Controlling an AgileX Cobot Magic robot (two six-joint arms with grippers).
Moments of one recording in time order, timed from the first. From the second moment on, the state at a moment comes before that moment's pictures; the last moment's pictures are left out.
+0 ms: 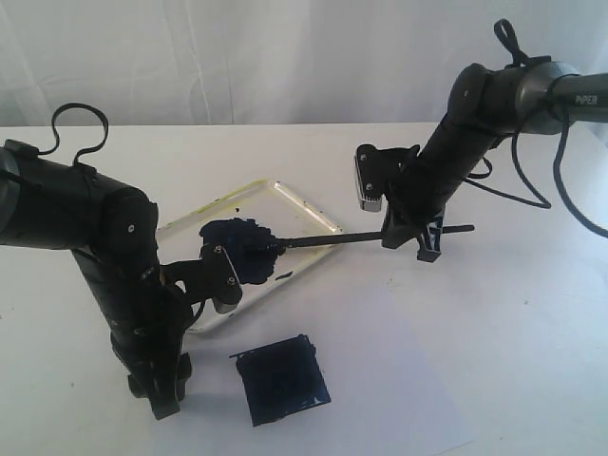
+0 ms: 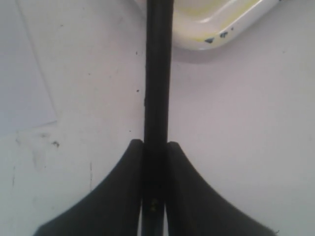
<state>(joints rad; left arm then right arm) -0.64 1.80 -0.97 -0.06 0.74 0.62 0.22 2.21 -1.64 0.36 0.90 -1.59</state>
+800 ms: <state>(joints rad) -0.64 1.80 -0.97 -0.06 0.74 0.62 0.22 2.22 -1.64 0.36 0.89 -1.55</state>
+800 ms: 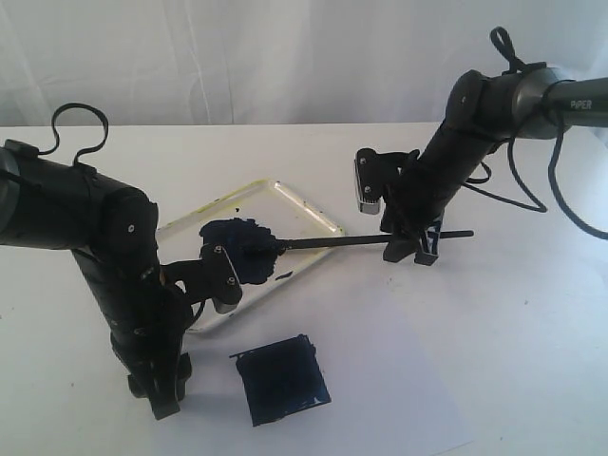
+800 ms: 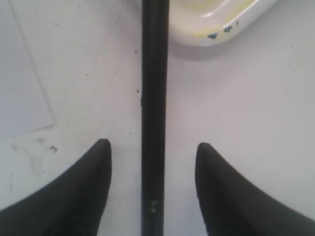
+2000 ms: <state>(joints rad) -0.64 1.80 -1.25 -0.01 1.19 0.59 0.22 2.05 -1.64 0.36 1.08 -1.24</state>
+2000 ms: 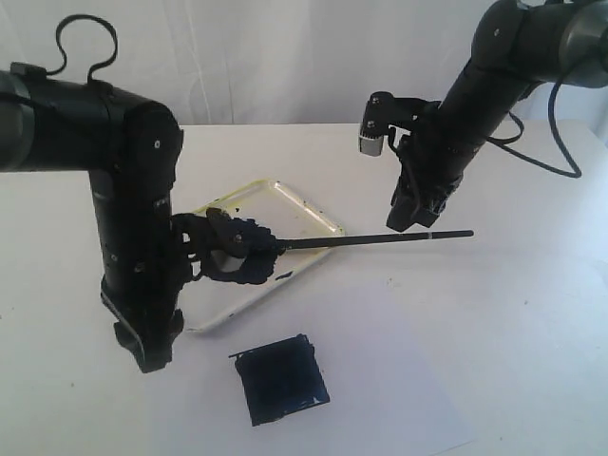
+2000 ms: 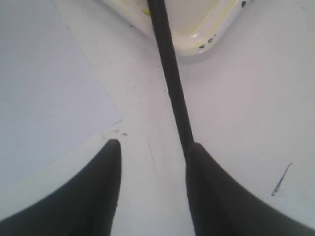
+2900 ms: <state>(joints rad) -0.14 1.74 -1.35 0.04 1.31 0.03 0.04 1.97 -1.57 0.08 1.22 -0.10</state>
